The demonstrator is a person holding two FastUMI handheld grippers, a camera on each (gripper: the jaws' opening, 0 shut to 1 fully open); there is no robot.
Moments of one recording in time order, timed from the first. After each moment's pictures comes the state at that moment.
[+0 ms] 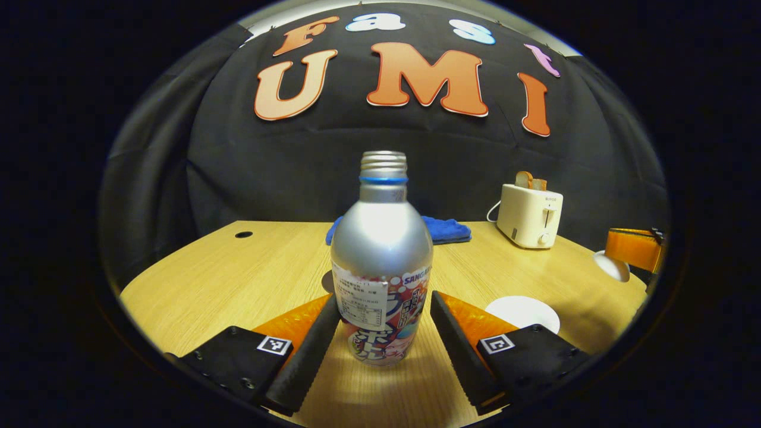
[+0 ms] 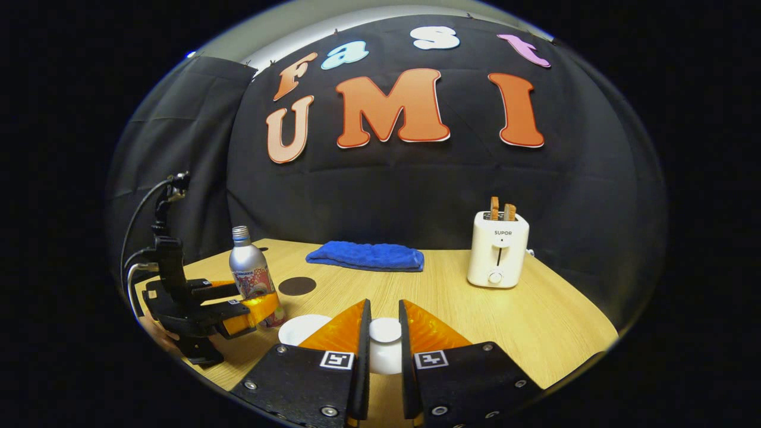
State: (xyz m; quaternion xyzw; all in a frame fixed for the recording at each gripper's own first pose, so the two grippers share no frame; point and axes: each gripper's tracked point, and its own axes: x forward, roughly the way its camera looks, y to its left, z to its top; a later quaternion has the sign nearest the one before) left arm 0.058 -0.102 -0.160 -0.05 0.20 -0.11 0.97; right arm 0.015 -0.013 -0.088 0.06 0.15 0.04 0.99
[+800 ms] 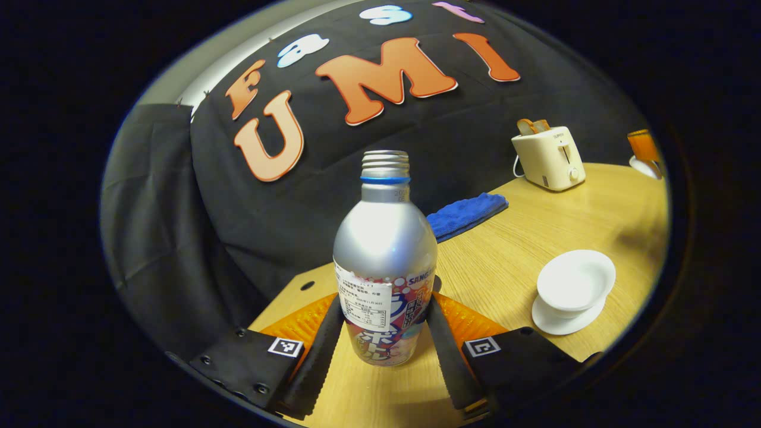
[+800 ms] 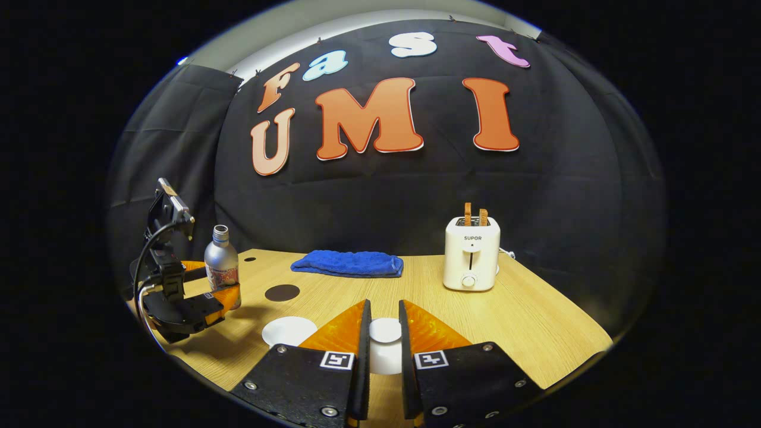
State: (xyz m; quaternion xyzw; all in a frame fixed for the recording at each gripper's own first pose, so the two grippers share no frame) left arm 0.061 -0.062 -0.118 0.23 0.15 -0.05 0.96; right arm 0.001 -0.056 -0.081 0.07 0.13 0.00 0.99
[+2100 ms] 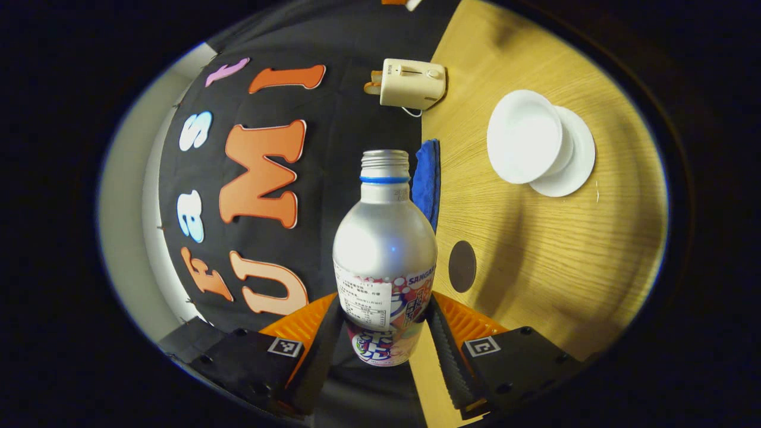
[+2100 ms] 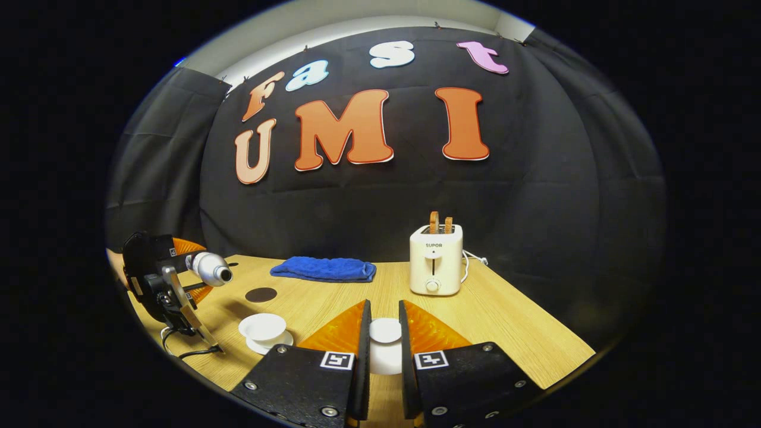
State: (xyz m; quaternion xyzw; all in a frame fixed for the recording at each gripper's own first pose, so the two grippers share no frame) left arm 0.069 -0.075 -0.095 0.66 0.04 -0.12 0.74; right arm -0.021 -0.108 -0.078 0.07 0.11 -0.03 0.99
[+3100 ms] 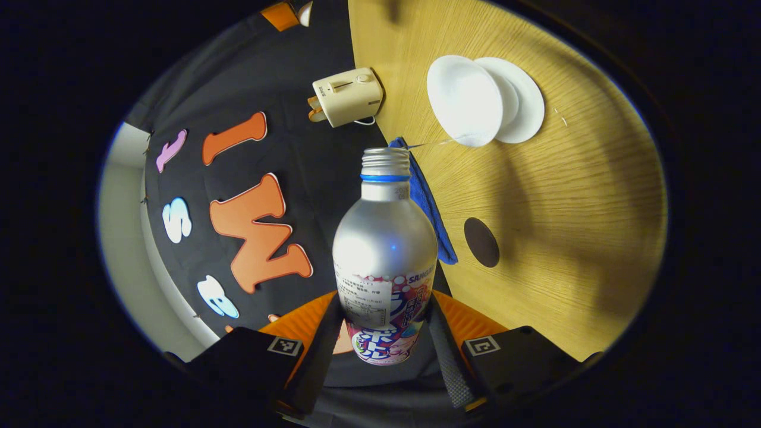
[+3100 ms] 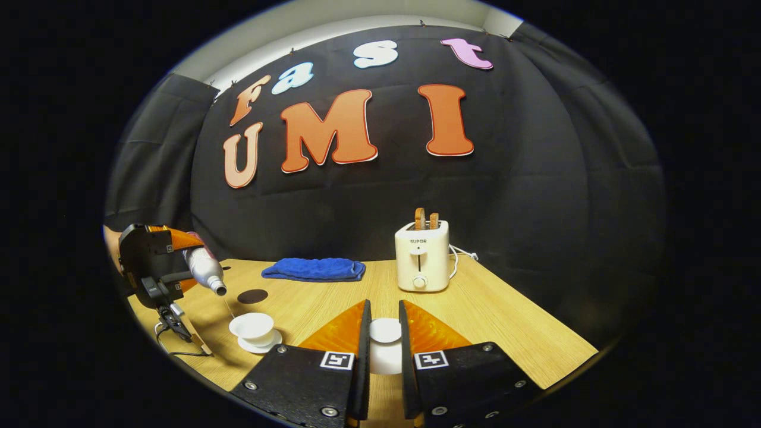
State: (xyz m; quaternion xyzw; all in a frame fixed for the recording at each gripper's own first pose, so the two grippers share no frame) left arm 0.075 -0.088 -0.066 0.79 -0.03 -0.15 0.59; right arm -0.027 -0.128 -0.088 0.09 0.12 -0.05 0.99
